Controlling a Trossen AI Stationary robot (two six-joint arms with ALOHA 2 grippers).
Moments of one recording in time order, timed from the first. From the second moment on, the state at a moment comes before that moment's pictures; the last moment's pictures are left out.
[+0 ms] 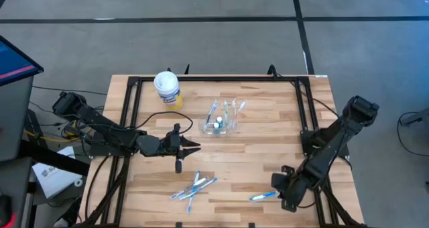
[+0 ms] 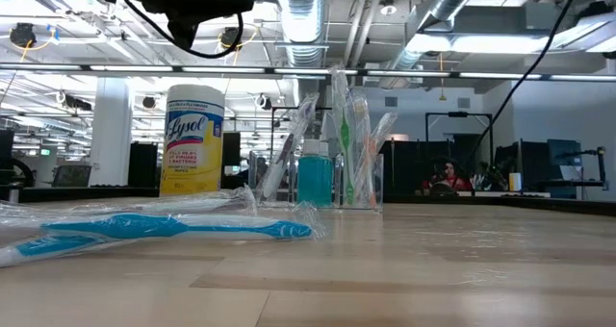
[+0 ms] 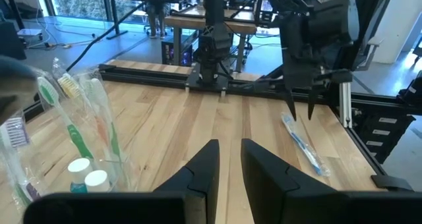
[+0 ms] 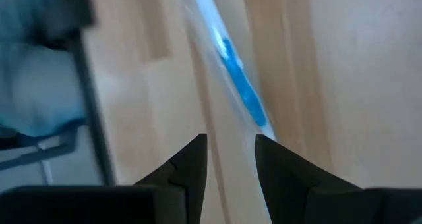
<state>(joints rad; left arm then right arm) -0.41 1.22 0.54 0.51 -0.54 -0.17 0.90 1.44 0.75 -0.45 0.05 1.12</state>
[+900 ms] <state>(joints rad) -0.41 1.22 0.54 0.52 -0.54 -0.16 0.90 1.65 0.87 -0.69 -0.03 1.08</state>
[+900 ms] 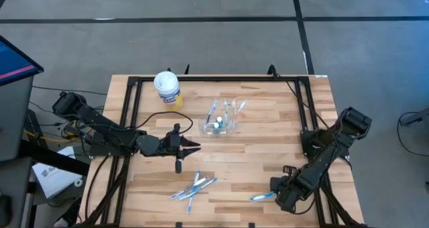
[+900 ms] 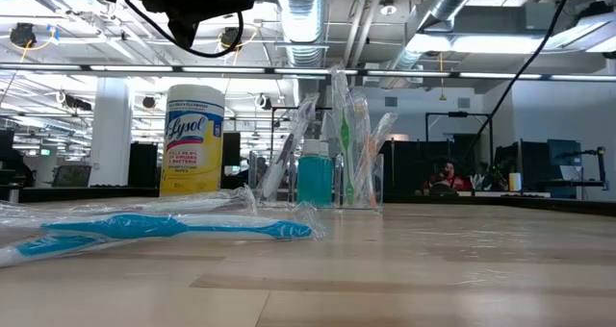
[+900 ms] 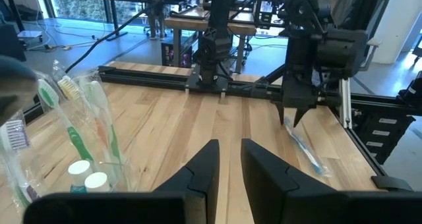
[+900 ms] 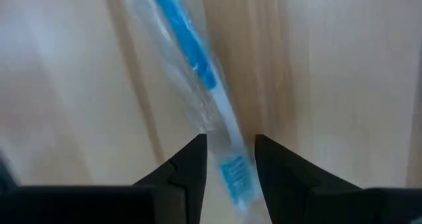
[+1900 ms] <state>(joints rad) -0.41 1.22 0.54 0.52 -0.53 -0.17 0.89 1.67 0.87 -0.67 -0.03 1.09</state>
